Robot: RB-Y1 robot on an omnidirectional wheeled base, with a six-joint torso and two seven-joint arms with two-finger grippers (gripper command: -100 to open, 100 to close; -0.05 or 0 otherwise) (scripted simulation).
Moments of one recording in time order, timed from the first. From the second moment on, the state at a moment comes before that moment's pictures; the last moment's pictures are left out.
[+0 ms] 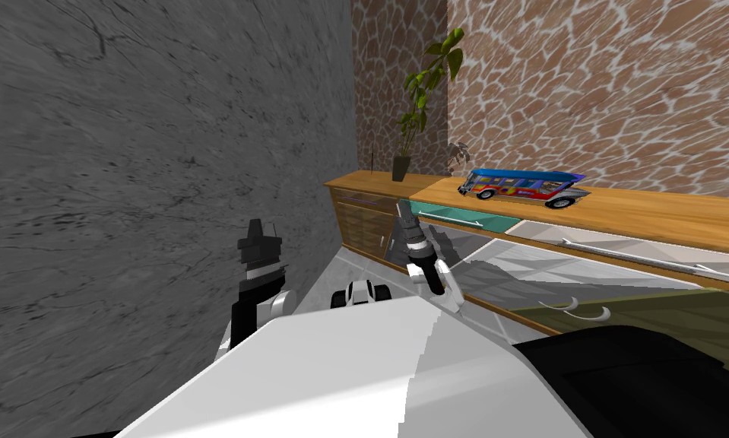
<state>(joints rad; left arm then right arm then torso) 0.52 -0.02 0.05 -2.33 0.05 -0.40 -0.12 0.34 -0.17 0.06 -2.28 0.38 -0.54 0.00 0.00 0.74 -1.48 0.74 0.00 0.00</state>
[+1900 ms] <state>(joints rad) 0.52 -0.02 0.05 -2.33 0.05 -0.40 -0.12 0.13 -0.22 0.12 -2.15 0.92 -0.60 0.02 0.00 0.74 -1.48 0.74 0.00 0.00</state>
